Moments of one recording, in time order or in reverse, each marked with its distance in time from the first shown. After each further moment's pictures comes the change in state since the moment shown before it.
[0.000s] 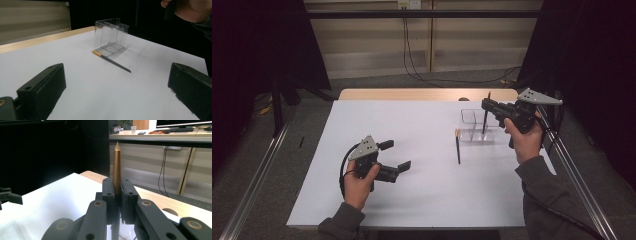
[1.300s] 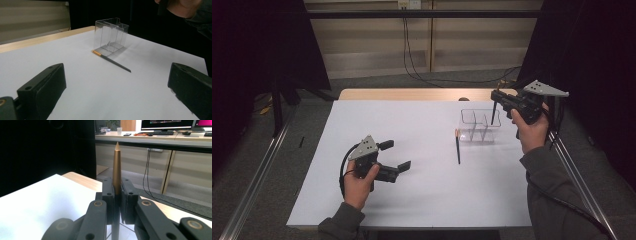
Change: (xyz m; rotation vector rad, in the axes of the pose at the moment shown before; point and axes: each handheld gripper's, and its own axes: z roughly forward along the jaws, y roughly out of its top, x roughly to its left) left arm 0.000 -0.001 0.000 0.007 -0.001 0.008; right arm -0.031 0.008 0.001 -0.007 -0.100 -0.016
